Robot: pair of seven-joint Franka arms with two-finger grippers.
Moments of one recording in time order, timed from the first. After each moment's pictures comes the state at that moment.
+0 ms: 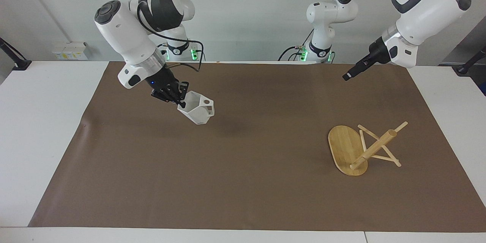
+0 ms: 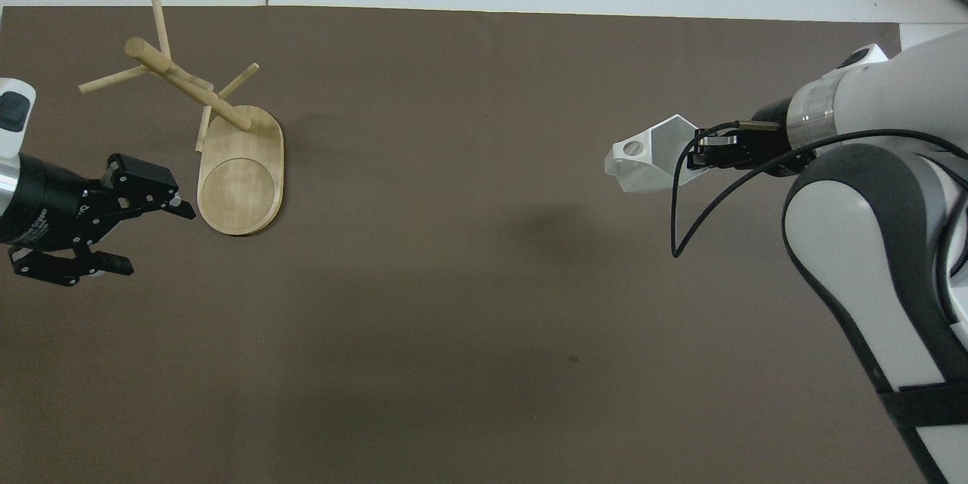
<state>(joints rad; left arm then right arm) 0.06 -0.08 -0.09 -1.80 -0.37 1.53 -0.68 -0.06 0.08 0.23 -1.75 0.33 1.94 0.15</state>
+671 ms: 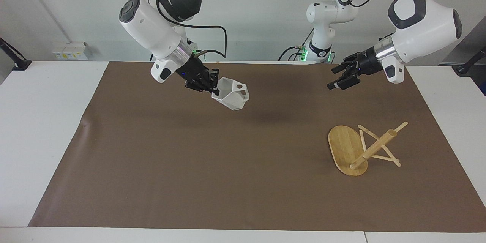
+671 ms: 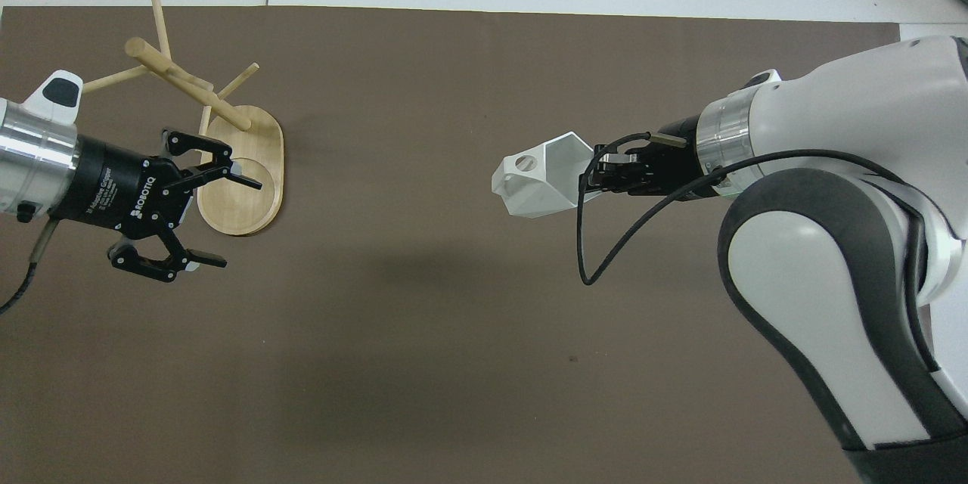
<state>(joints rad) 0.06 0.00 -0.10 -1.80 -0.70 1.60 -1.03 -0.06 0.07 0.33 -1.75 0.58 1.94 0.21</state>
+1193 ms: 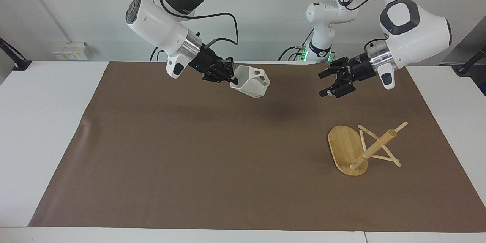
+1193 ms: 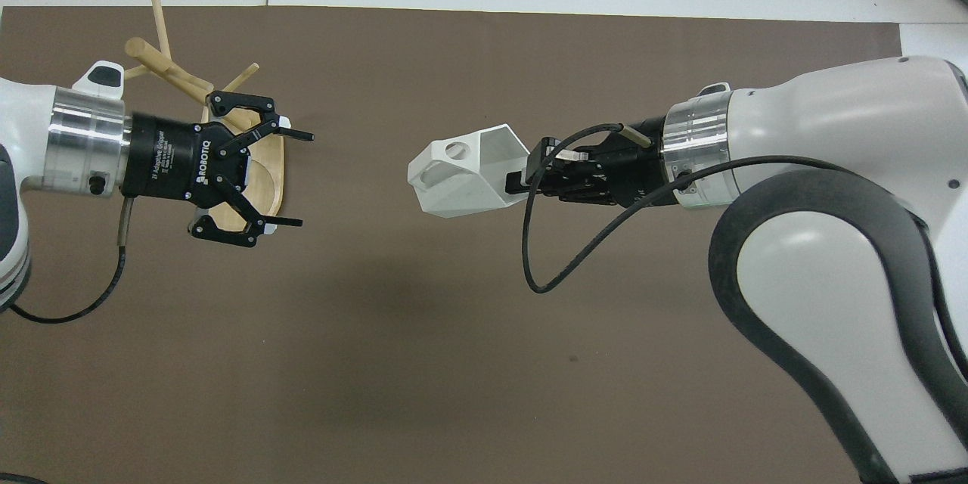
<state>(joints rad) -0.03 0.03 -0.12 -1.84 -0.94 1.79 -1.20 -0.06 0.07 0.40 -1.75 0.86 2.04 0.21</state>
